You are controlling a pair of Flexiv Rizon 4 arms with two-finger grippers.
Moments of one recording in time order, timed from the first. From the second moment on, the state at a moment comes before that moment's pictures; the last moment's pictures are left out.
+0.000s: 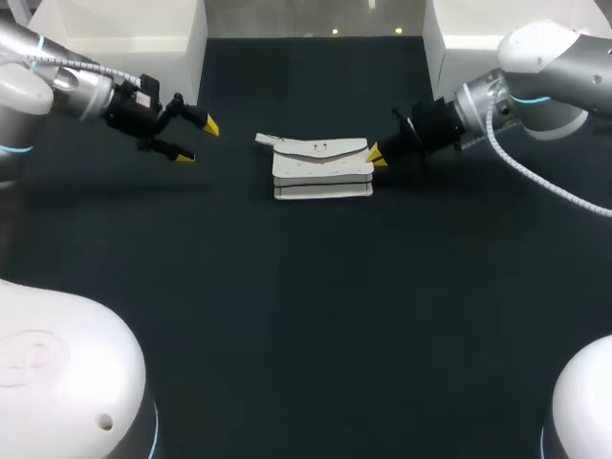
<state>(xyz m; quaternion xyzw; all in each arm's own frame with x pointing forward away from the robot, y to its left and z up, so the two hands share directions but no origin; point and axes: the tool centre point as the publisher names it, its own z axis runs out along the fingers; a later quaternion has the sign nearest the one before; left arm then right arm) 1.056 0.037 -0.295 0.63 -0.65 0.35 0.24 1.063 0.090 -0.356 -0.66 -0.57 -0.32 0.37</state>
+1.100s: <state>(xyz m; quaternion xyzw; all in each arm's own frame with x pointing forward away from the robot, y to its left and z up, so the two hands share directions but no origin) 1.062 0.060 -0.275 0.63 -0.73 0.20 0.15 1.072 -0.005 -0.349 -0.65 -0.61 -0.29 0.35</state>
